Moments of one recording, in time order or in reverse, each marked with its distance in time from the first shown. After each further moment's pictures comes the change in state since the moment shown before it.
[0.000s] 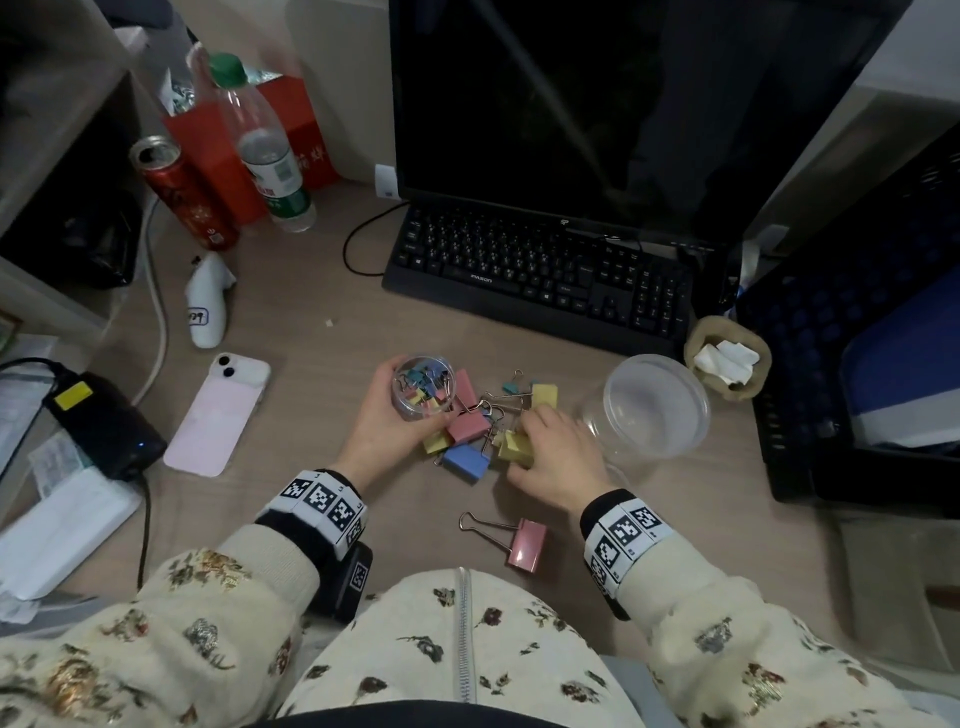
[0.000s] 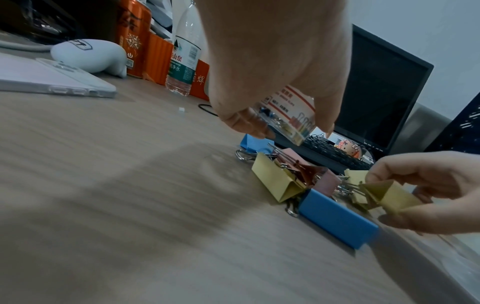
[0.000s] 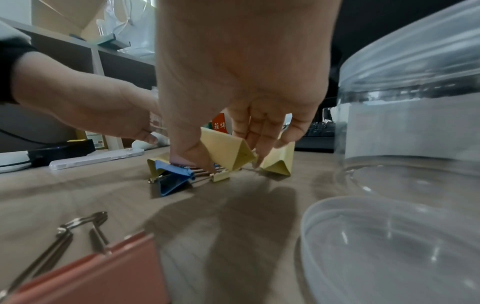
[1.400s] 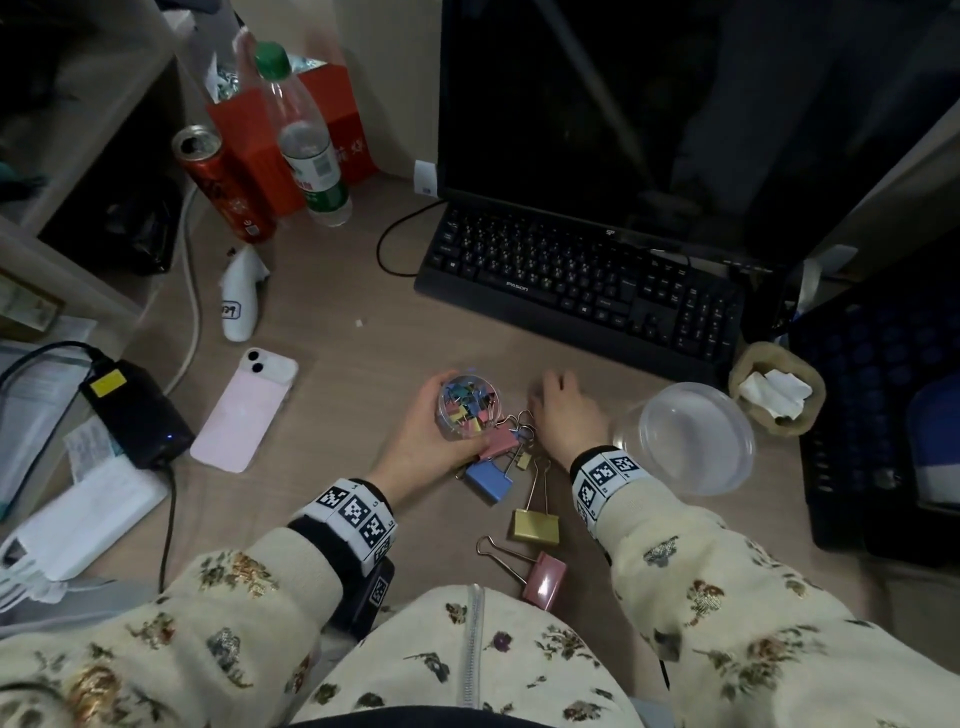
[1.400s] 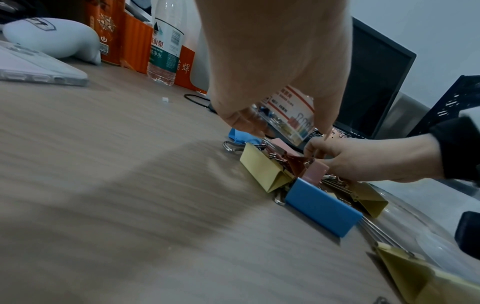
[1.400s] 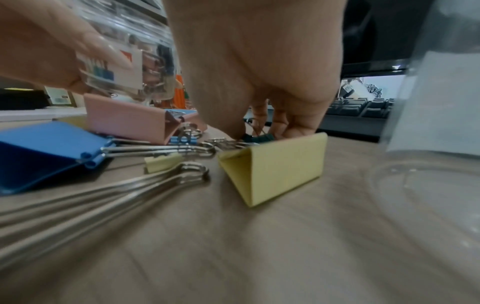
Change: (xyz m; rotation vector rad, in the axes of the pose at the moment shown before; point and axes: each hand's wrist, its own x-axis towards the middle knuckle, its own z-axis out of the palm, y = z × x) left_hand 0.002 0.000 0.010 0.029 -0.080 -0.079; right_hand 0.082 0.003 0.010 -0.002 -0.015 0.166
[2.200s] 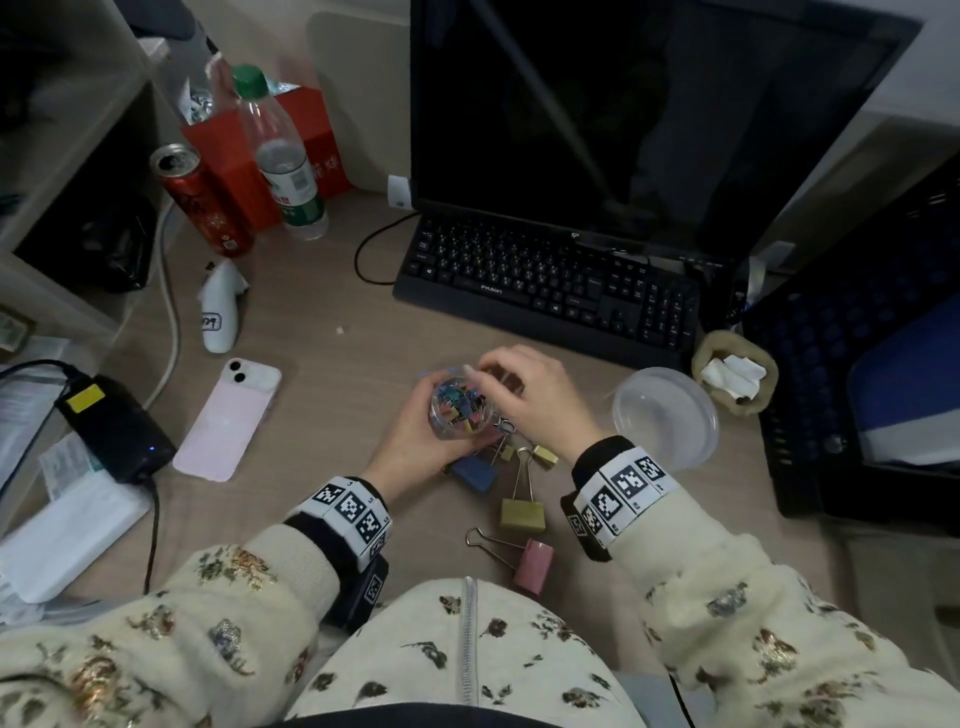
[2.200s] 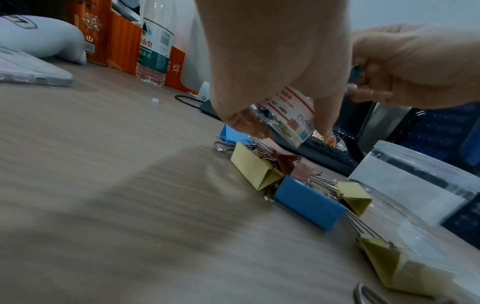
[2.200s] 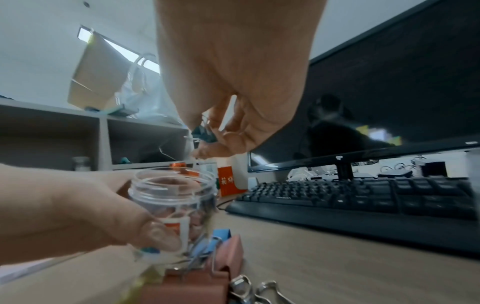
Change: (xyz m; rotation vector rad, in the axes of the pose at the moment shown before) left_hand -0.007 0.003 0.006 -0.075 -0.055 0.093; right_hand -0.041 -0.029 -0.061 0.487 0.260 -0.434
